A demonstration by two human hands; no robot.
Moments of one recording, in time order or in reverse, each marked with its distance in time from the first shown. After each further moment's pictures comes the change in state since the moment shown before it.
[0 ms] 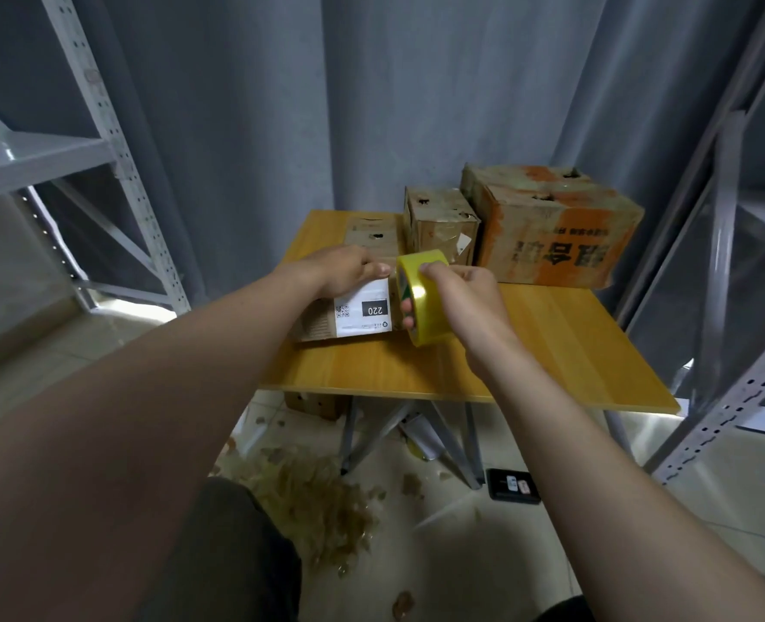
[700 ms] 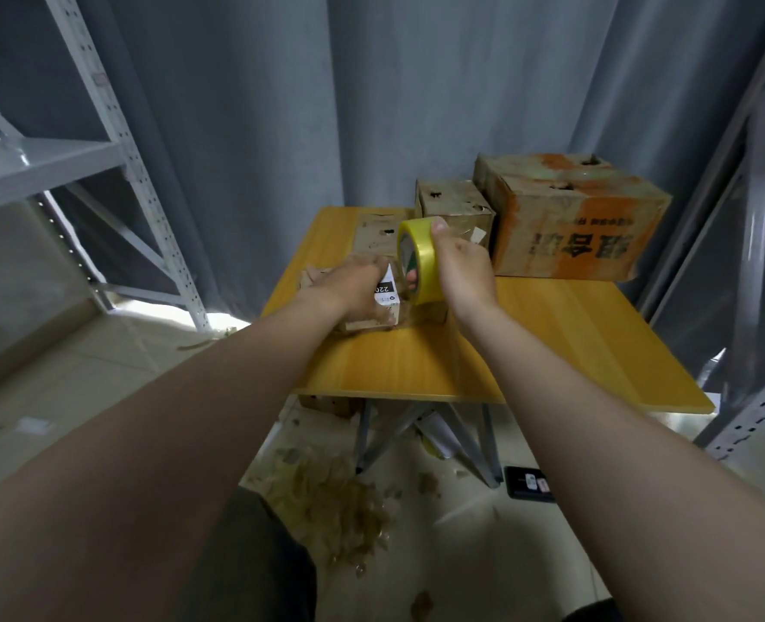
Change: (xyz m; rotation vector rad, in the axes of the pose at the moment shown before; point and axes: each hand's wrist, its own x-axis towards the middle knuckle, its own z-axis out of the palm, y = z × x) left_hand -0.003 -0.005 0.029 0.268 0.002 -0.093; right_hand 0.050 0.005 0.024 -0.077 0.155 -0.111
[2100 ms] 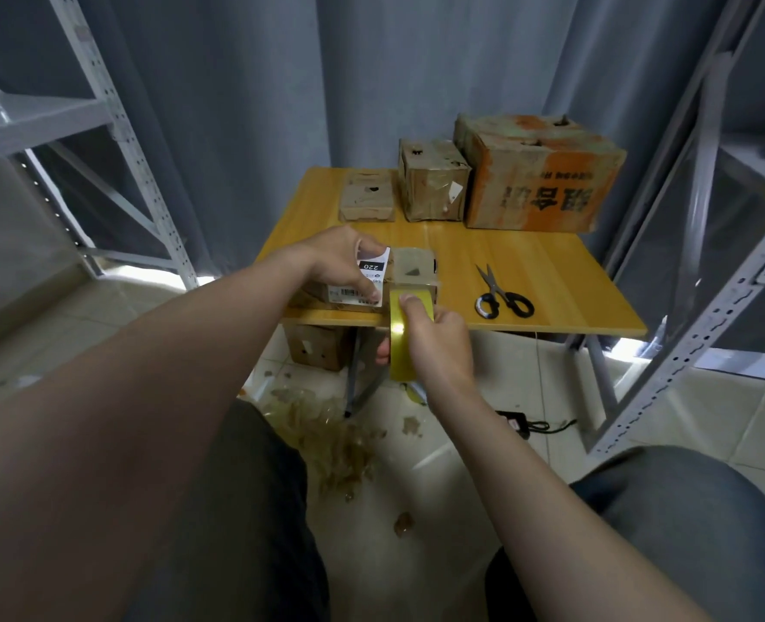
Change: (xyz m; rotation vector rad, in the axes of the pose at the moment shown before) left_hand -0.059 0.010 0.001 -0.283 -0.065 0.156; right_hand -0.164 0.045 -0.021 0.104 -0.059 0.277
